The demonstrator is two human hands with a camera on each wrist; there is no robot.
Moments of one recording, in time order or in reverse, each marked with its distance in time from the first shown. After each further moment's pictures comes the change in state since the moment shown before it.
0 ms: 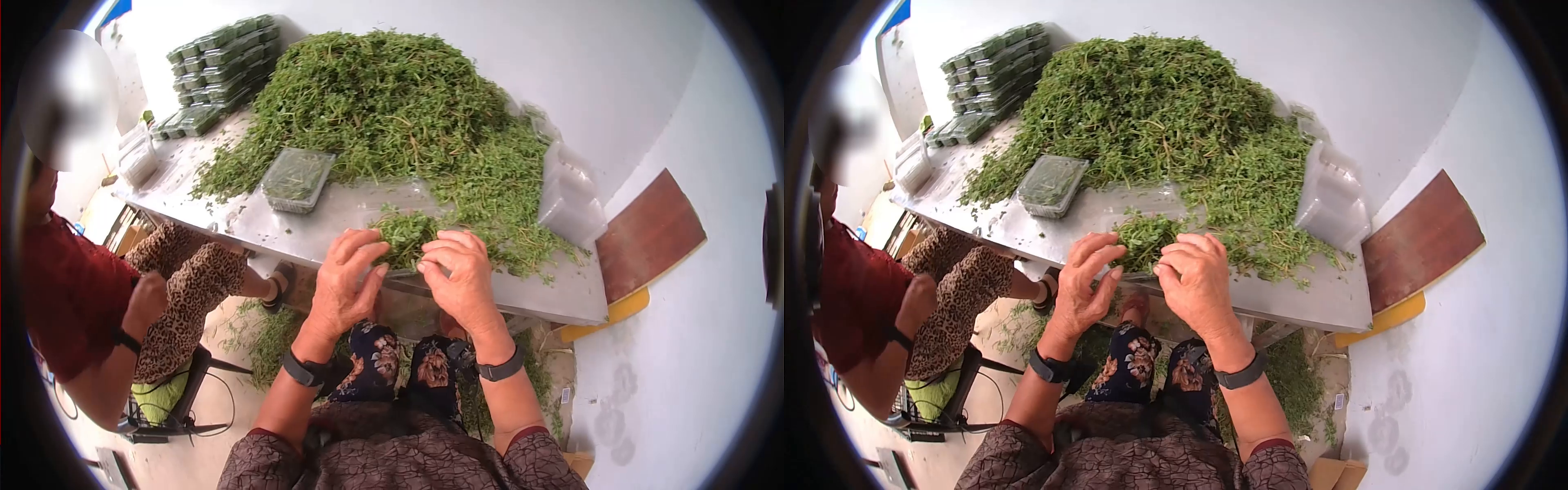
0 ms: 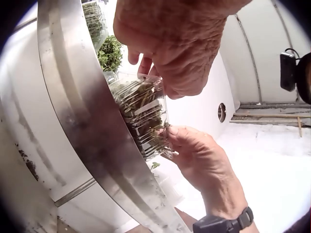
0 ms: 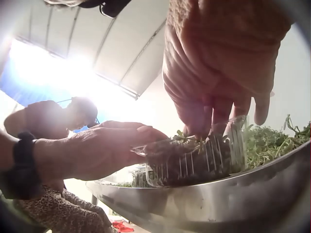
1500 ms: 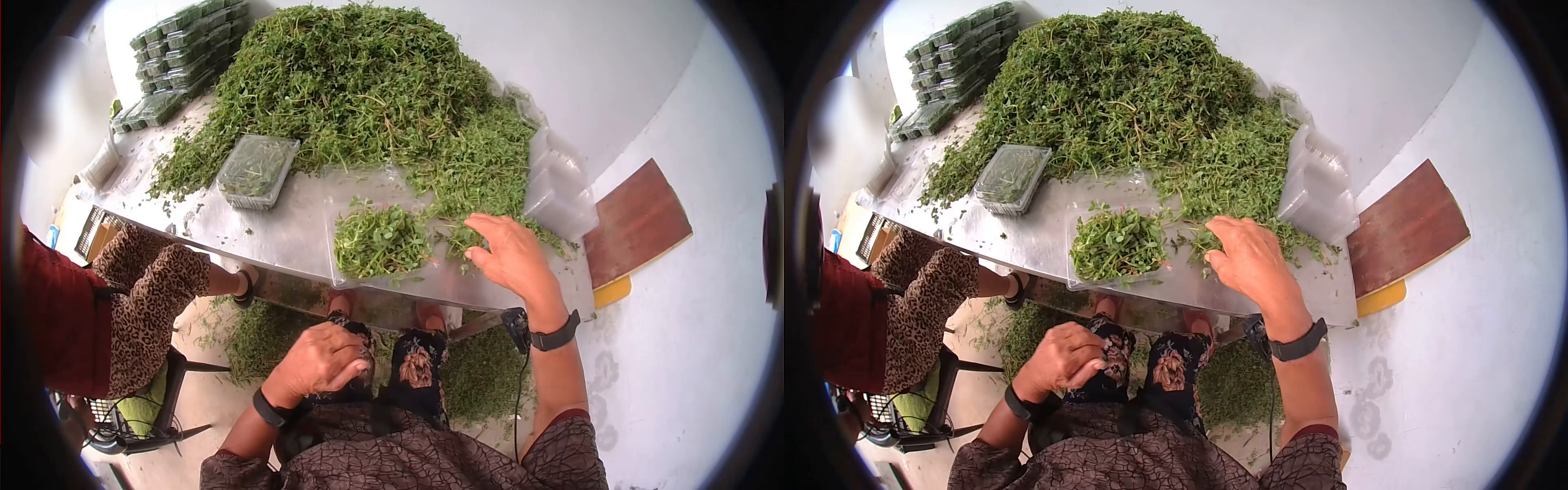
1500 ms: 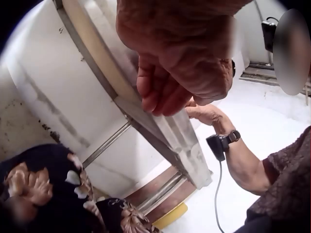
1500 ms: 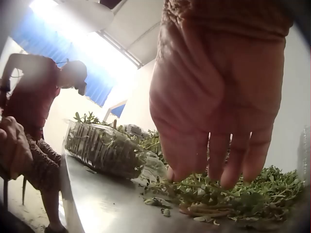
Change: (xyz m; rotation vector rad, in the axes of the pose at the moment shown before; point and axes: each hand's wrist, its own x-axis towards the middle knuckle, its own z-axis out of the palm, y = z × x) left_hand -0.072 -0.001 -0.004 -0.144 -0.409 0.235; right_hand 0.025 0.048 -0.078 -0.333 -0.409 0.219
